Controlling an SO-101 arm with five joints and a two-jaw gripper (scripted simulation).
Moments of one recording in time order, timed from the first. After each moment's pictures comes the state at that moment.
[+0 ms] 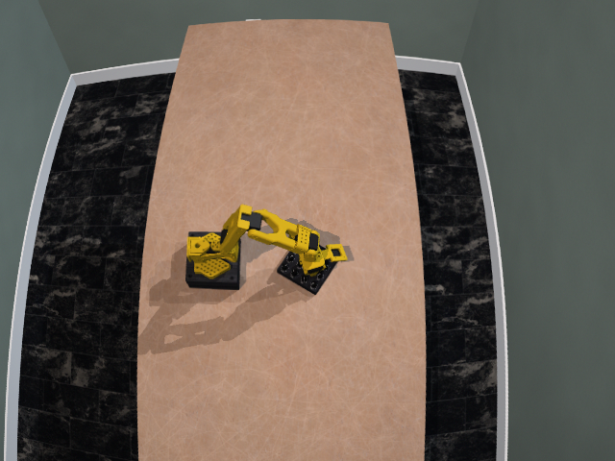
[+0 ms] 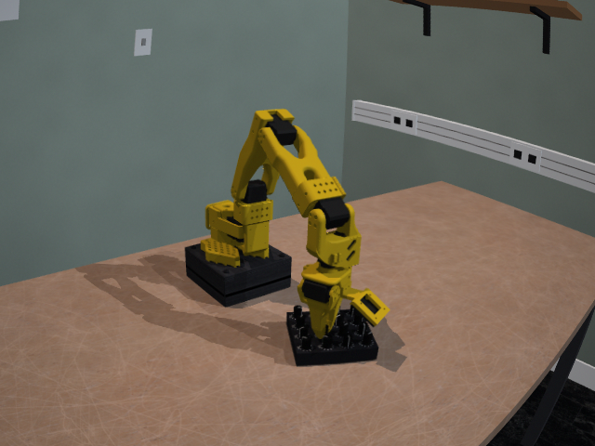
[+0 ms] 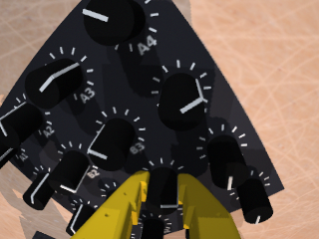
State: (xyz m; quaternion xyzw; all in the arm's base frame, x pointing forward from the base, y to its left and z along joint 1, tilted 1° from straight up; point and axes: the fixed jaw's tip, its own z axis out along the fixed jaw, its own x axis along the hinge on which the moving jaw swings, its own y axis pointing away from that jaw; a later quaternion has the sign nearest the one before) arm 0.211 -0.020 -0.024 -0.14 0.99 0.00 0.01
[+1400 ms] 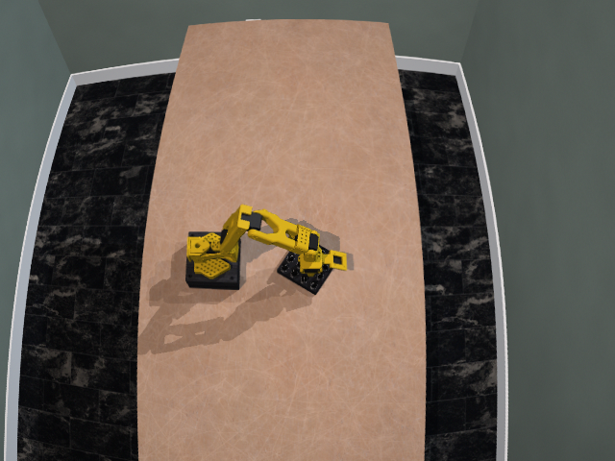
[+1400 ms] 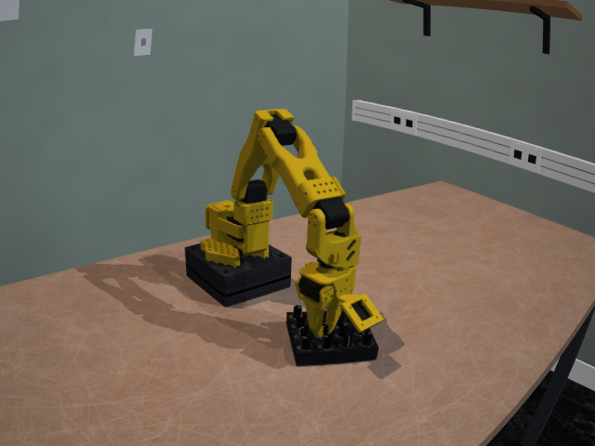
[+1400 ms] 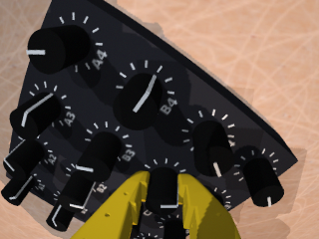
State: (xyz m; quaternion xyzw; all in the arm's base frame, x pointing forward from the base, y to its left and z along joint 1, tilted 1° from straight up) arm 0.213 -0.020 -0.024 0.01 1.00 0.00 0.01
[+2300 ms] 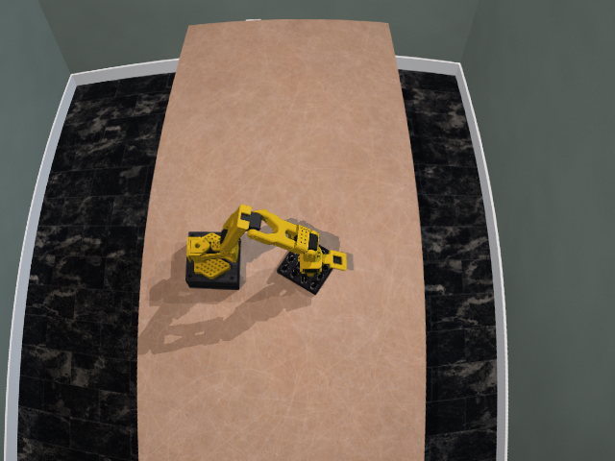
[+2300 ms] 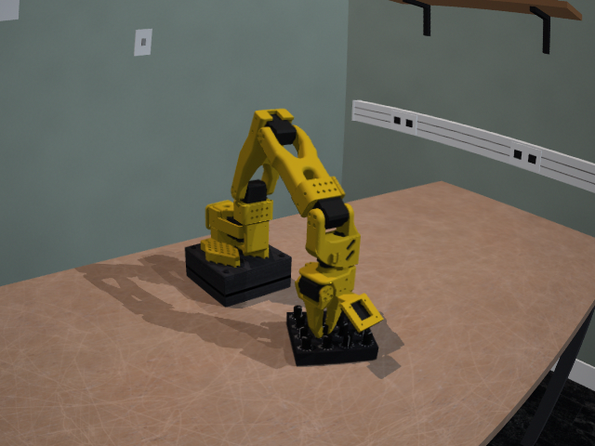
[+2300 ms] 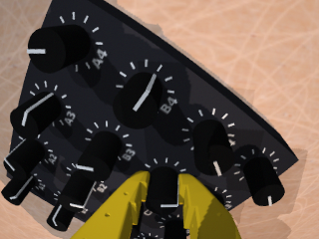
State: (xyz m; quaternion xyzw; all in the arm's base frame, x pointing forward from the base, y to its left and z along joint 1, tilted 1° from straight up) arm 0.212 -0.020 -0.024 0.01 1.00 0.00 0.01
